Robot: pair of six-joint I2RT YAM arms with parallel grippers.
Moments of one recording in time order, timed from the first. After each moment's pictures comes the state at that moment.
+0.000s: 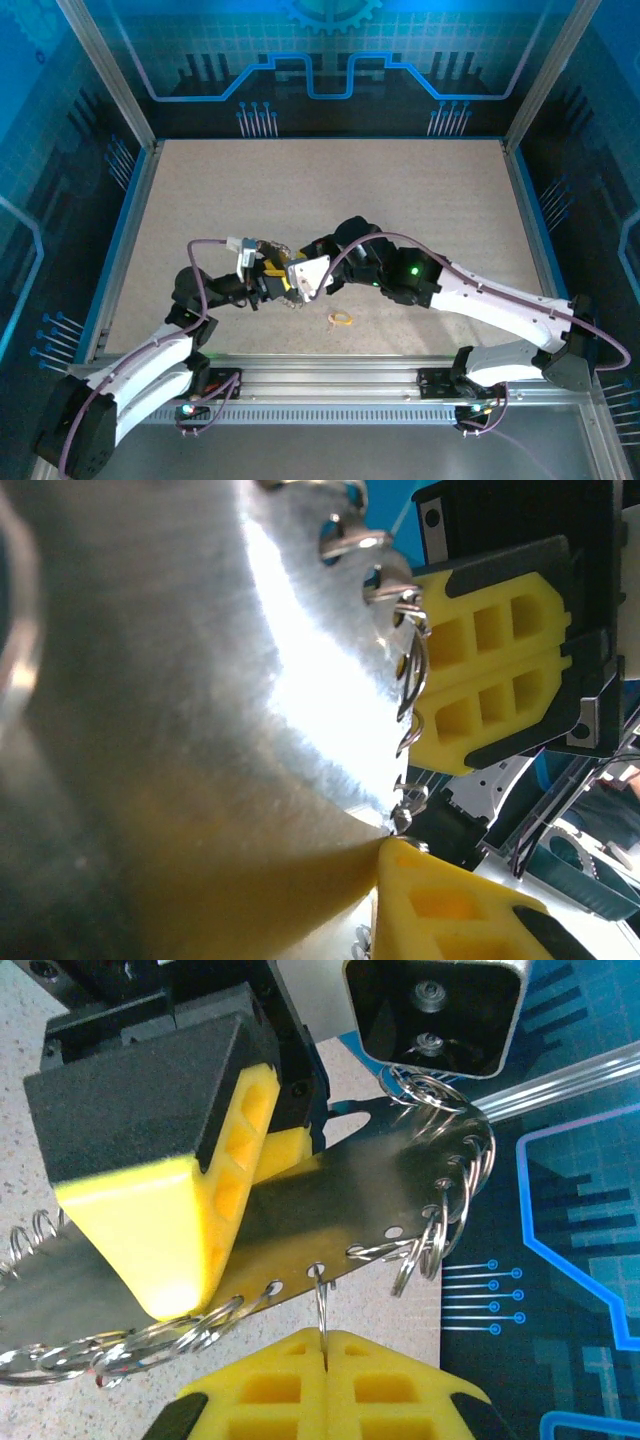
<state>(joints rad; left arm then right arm) -0.40 0.82 0.19 0.82 0.85 -0.62 1.07 1.27 1.17 -0.40 0.02 -1.01</state>
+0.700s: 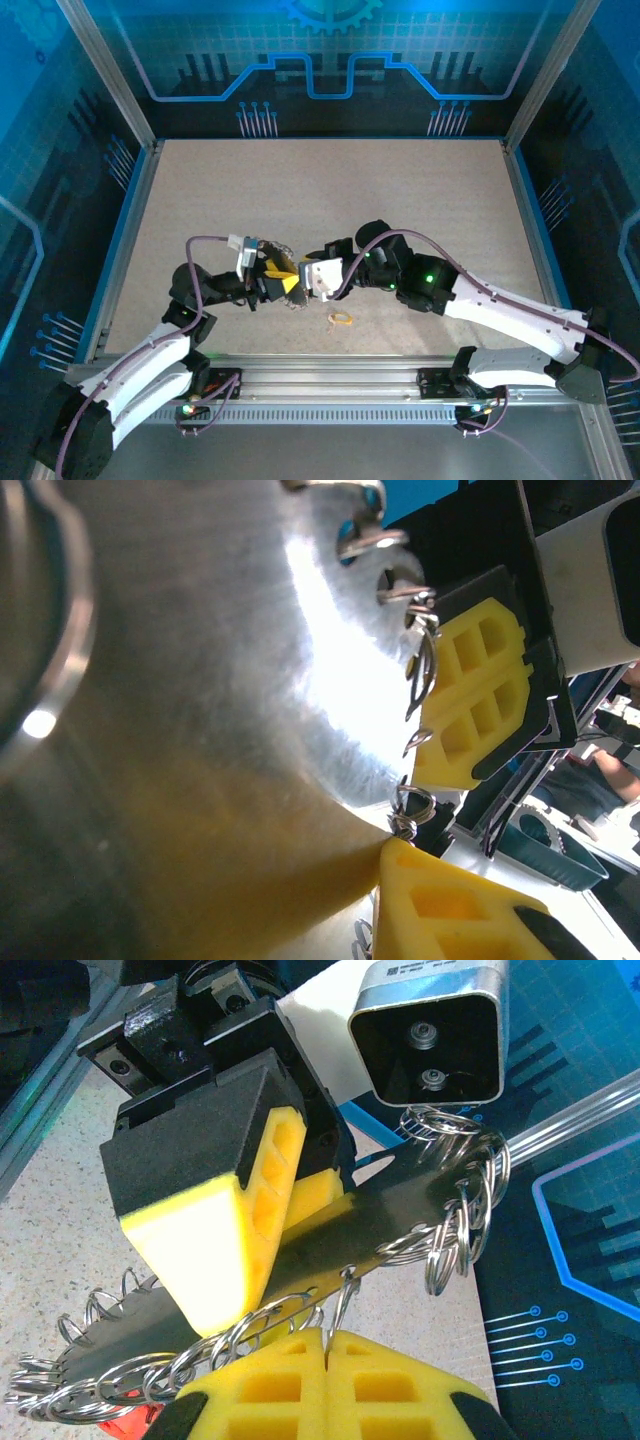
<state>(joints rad) -0.40 0.79 0.25 0.74 0.92 -0.61 1.02 1.16 1.03 -0.26 -0.17 -0.87</state>
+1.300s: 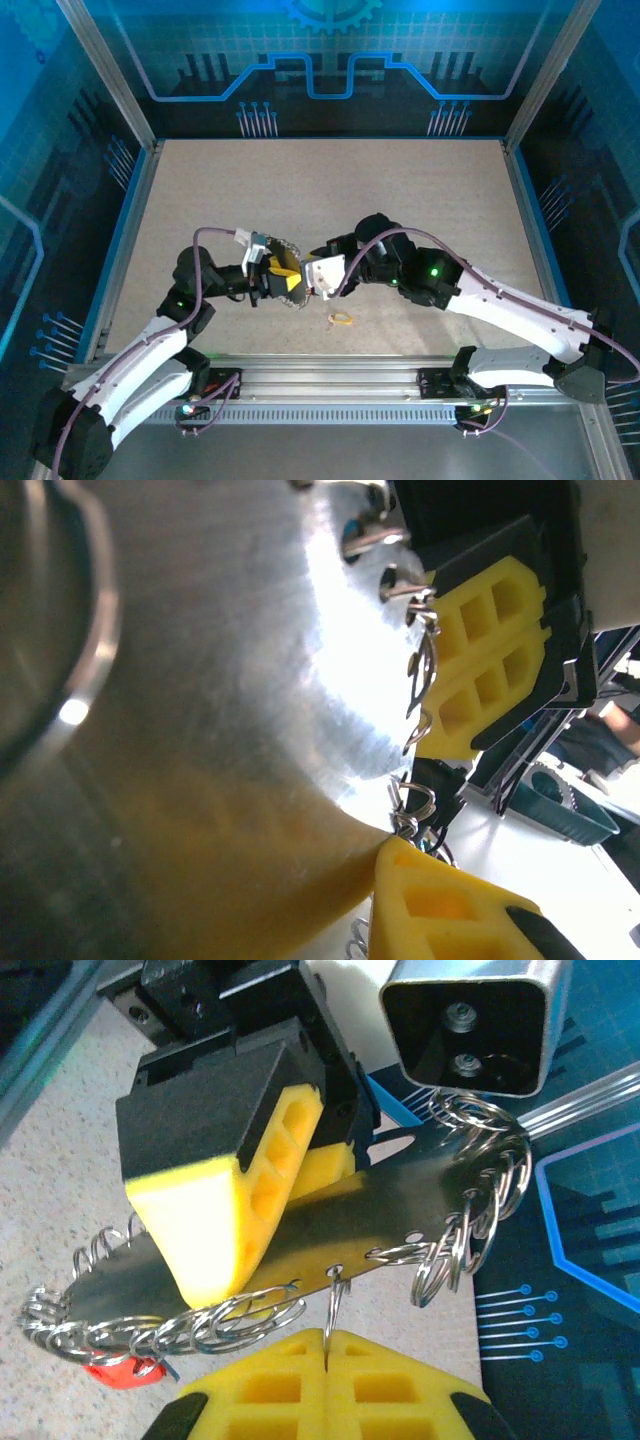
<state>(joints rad) -0.40 0.79 0.39 0.41 0.96 -0.42 1.02 1.18 1.13 -0.43 -0.12 -0.95</state>
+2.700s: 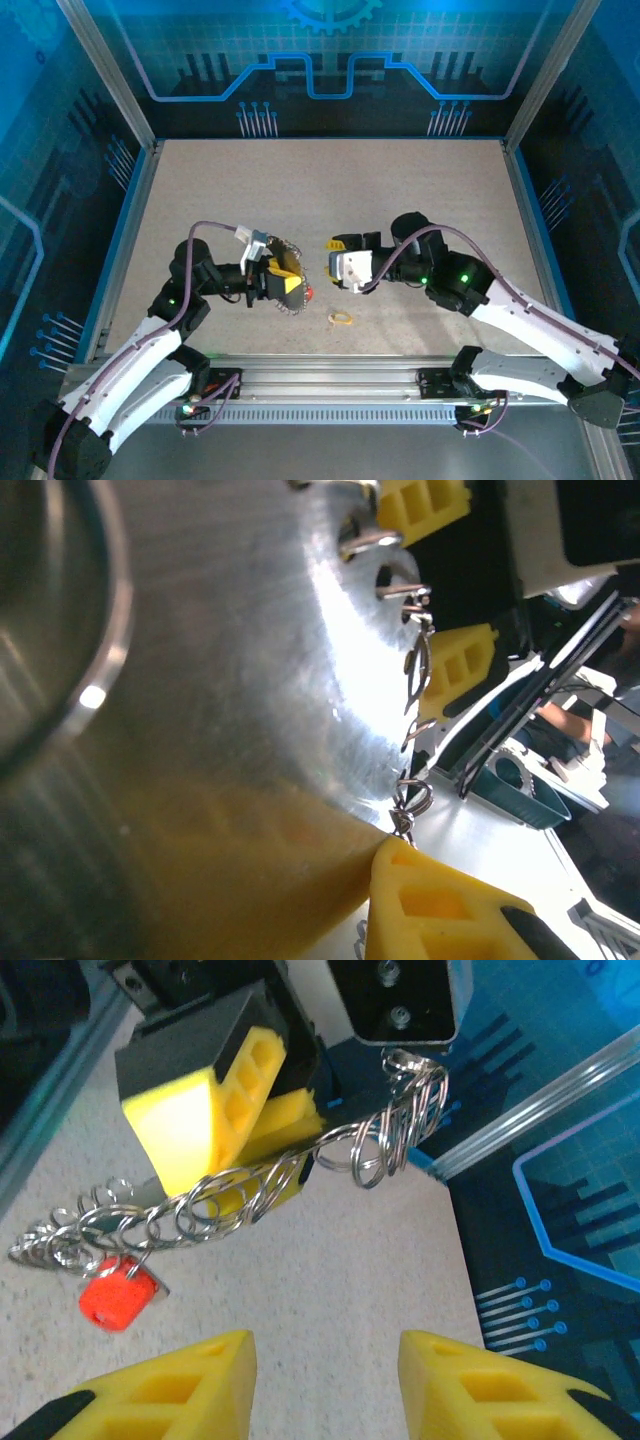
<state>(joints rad) -0.40 0.74 0.48 0.20 1.02 -0.44 0.89 1.01 0.99 -0.34 -0.30 -0.84</state>
